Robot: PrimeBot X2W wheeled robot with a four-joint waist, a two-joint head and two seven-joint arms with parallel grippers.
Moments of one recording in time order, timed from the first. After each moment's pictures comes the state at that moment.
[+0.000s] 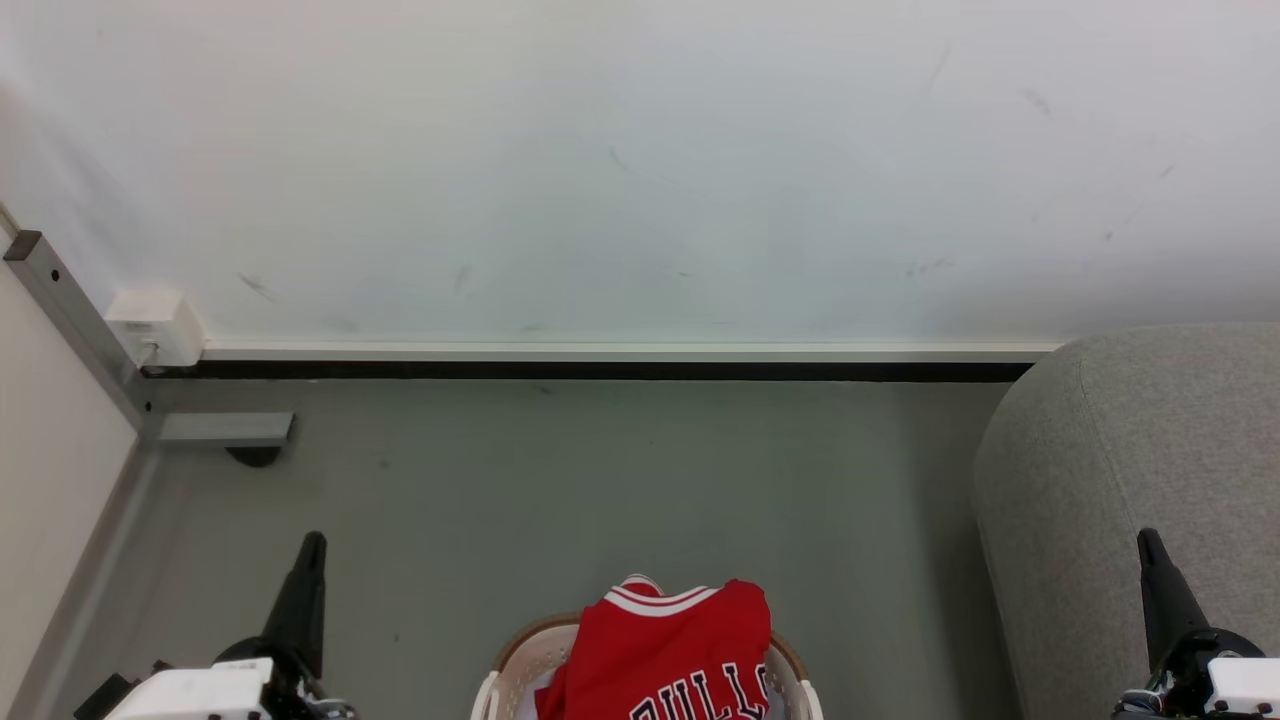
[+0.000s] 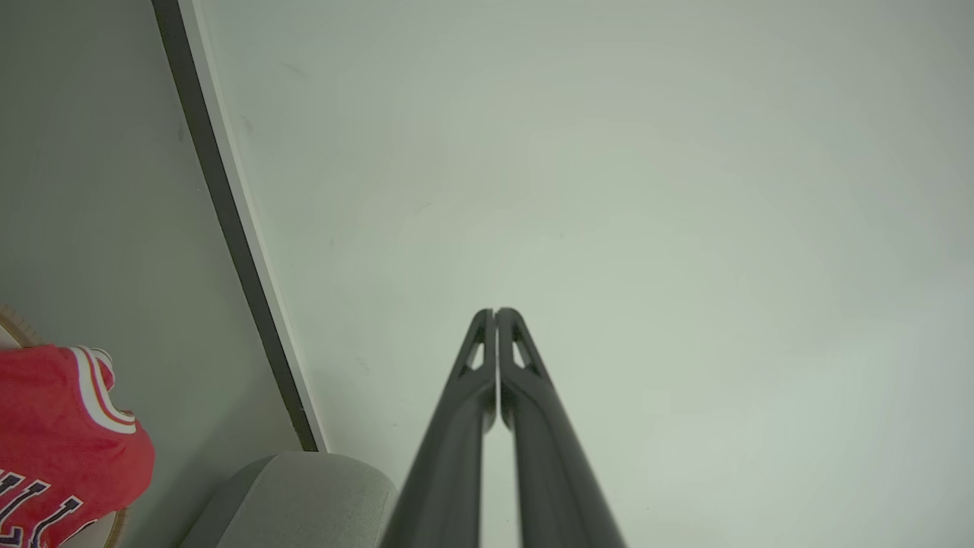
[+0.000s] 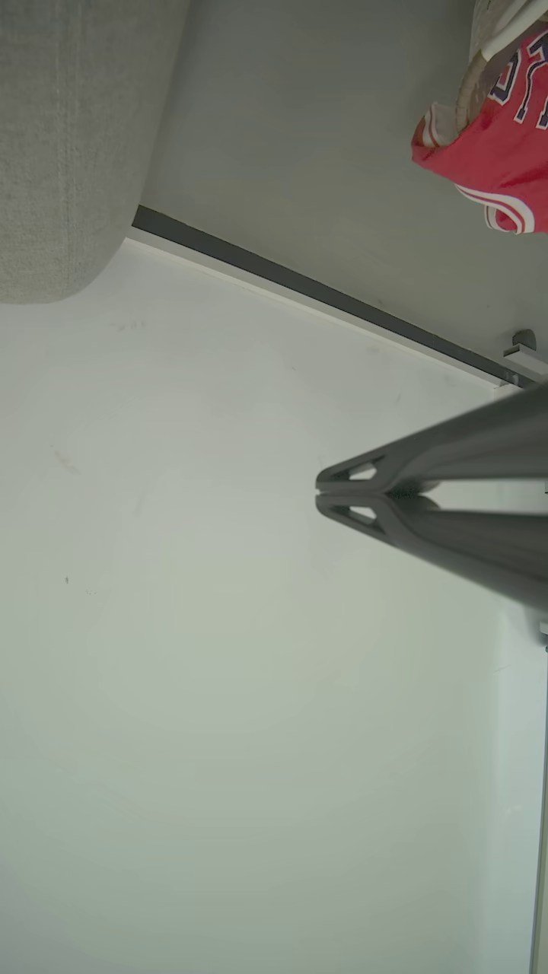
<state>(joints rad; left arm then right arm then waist) -0.11 0.05 0.12 0.25 -1.61 -0.13 0.11 -0.11 -0.05 -0.12 0.25 1.61 0.13 0.11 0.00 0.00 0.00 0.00</state>
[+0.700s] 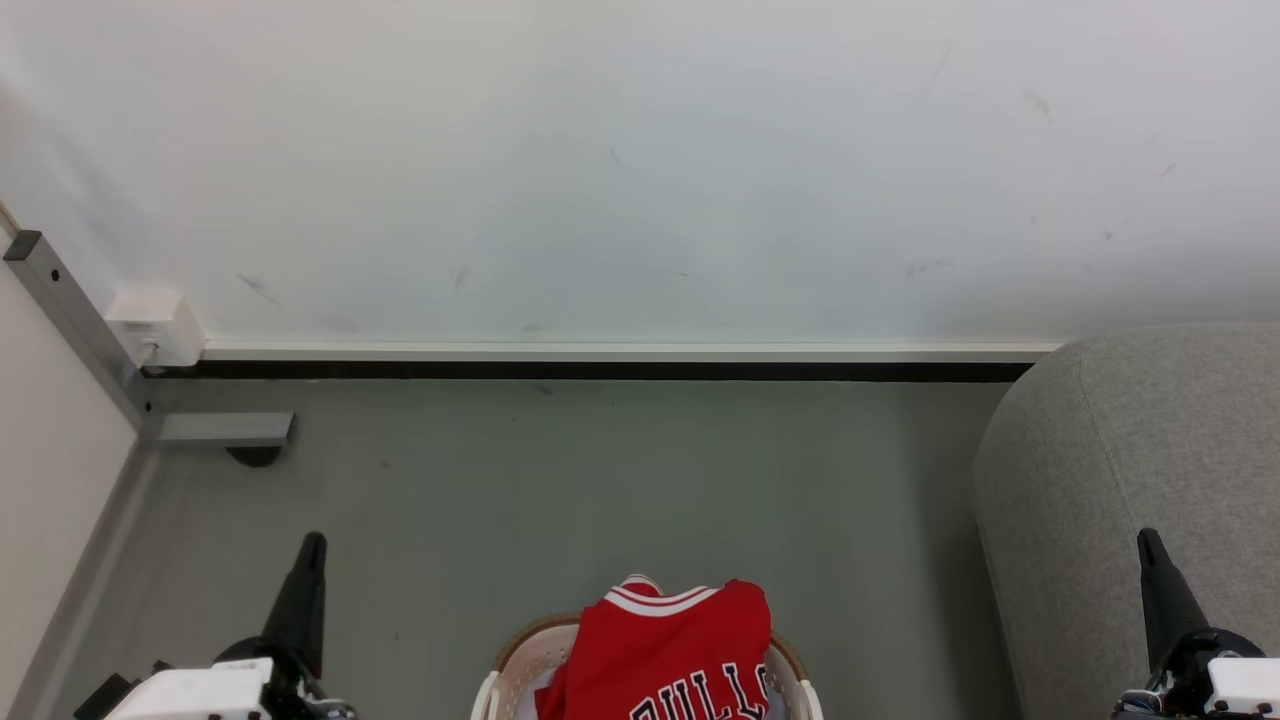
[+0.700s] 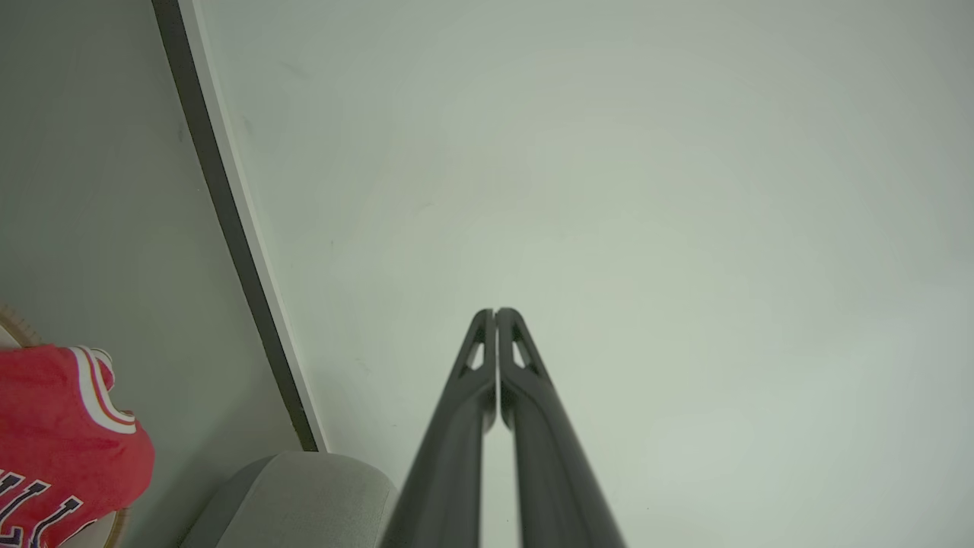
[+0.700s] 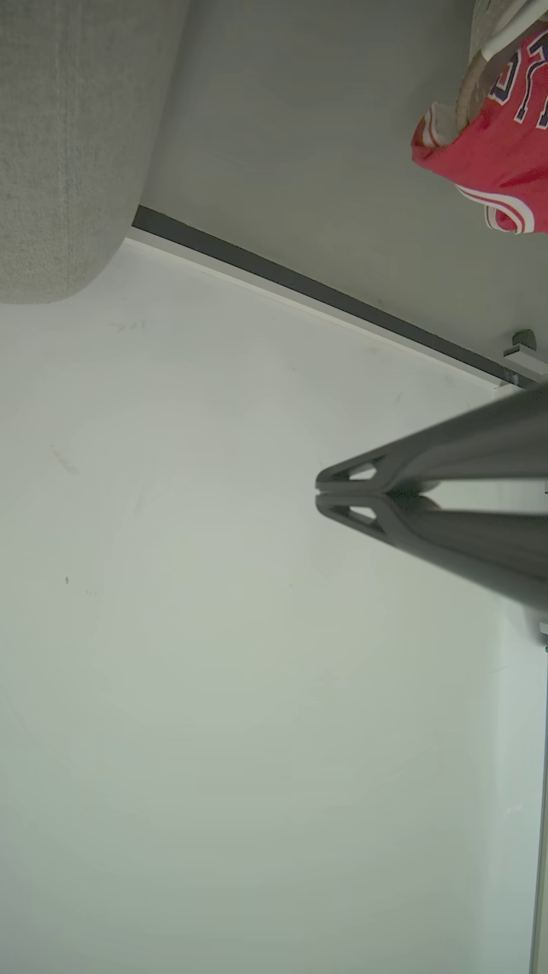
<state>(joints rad) -0.11 0.05 0.12 0.25 -1.61 -0.13 0.11 -0.11 -0.05 -0.12 0.25 1.61 0.13 0.11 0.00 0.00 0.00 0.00</state>
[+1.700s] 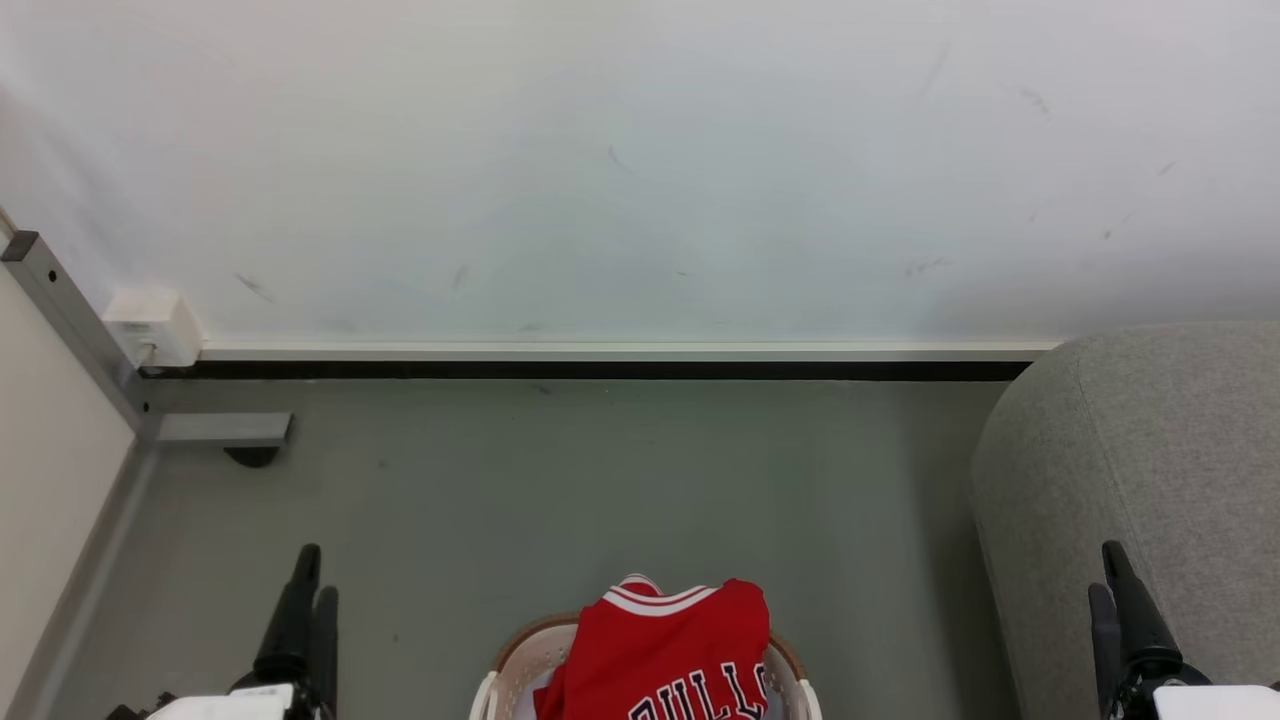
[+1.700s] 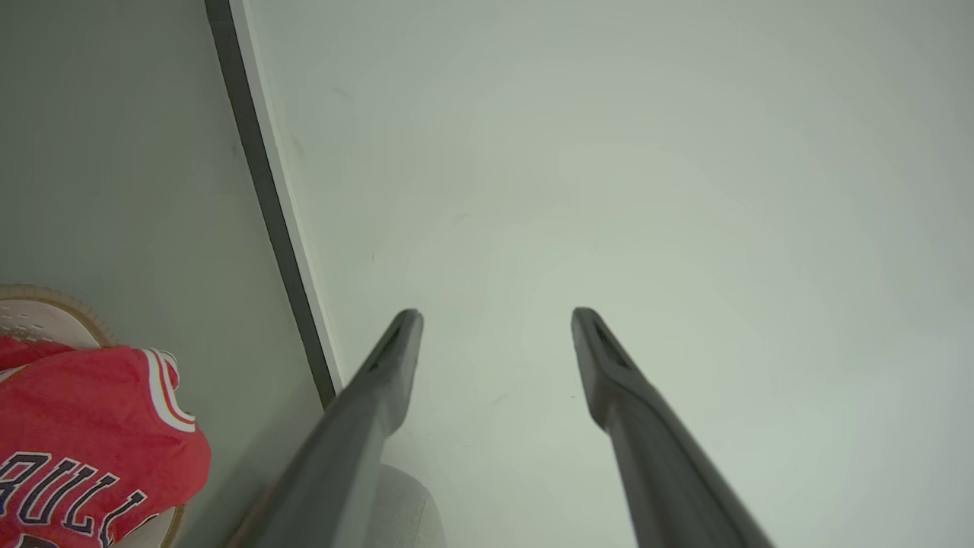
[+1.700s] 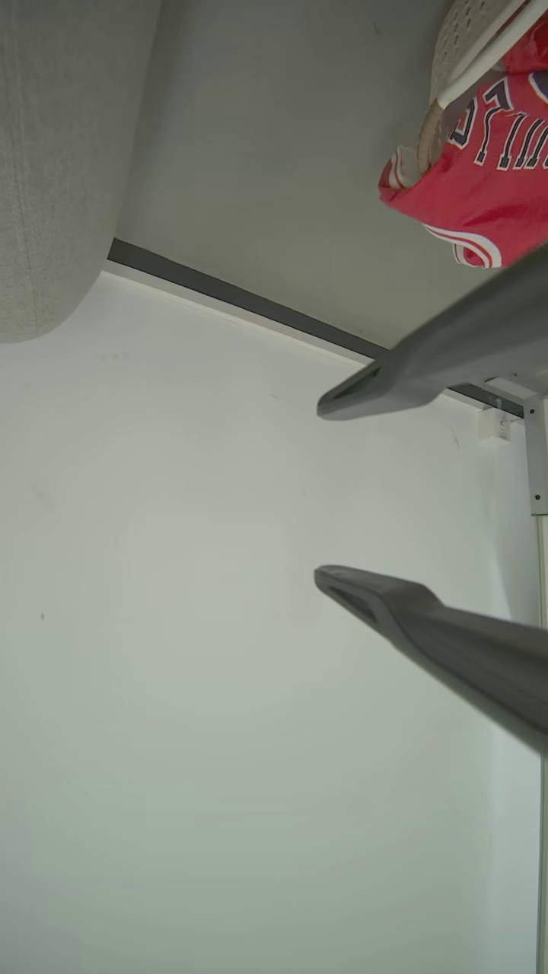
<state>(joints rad) -0.07 0.04 0.09 0.26 -1.56 -0.12 0.05 -0.06 -0.03 -0.04 0.26 1.60 0.13 0.05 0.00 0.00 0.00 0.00</state>
